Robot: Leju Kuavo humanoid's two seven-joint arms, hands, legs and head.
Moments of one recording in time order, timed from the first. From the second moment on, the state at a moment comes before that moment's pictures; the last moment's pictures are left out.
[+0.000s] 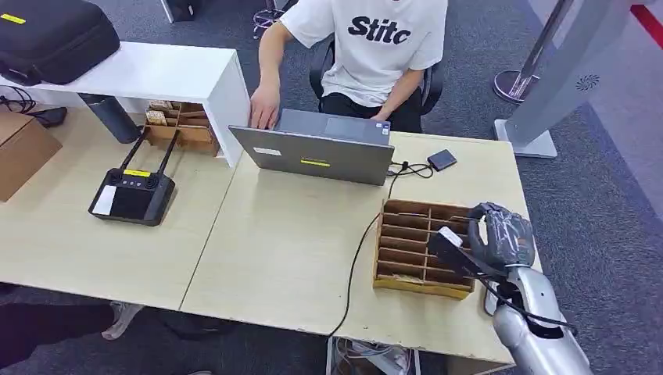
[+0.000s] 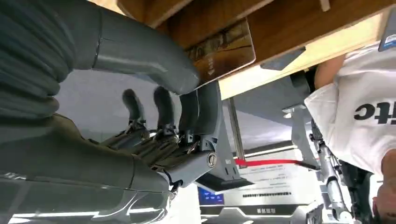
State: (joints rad) left arm -0.04 -0.05 1.32 -0.02 -1.49 -0.10 -0.18; right arm -0.31 -0.25 0.33 -1.23 1.02 -0.38 0.01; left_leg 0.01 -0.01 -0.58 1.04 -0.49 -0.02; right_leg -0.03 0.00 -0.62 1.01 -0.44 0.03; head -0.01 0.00
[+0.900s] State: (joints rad) left arm -0.04 -0.05 1.32 -0.02 -1.49 -0.11 -0.19; right arm -0.32 -0.25 0.33 -1.25 0.98 -0.43 0.00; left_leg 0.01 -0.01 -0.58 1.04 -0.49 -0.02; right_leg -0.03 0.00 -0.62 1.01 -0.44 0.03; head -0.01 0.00
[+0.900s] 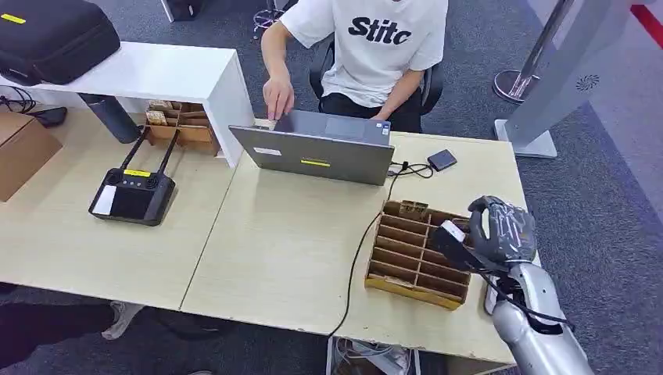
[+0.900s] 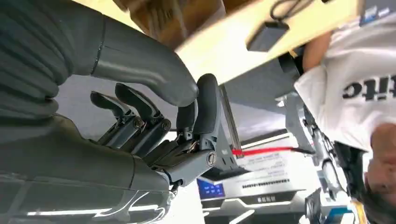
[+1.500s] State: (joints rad) left arm -0.04 -0.05 1.32 -0.02 -1.49 -0.13 -0.20; right arm -0.36 -0.25 0.27 -1.51 0.97 -0.50 -0.03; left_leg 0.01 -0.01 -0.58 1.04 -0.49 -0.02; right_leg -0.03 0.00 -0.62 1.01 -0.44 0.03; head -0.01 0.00
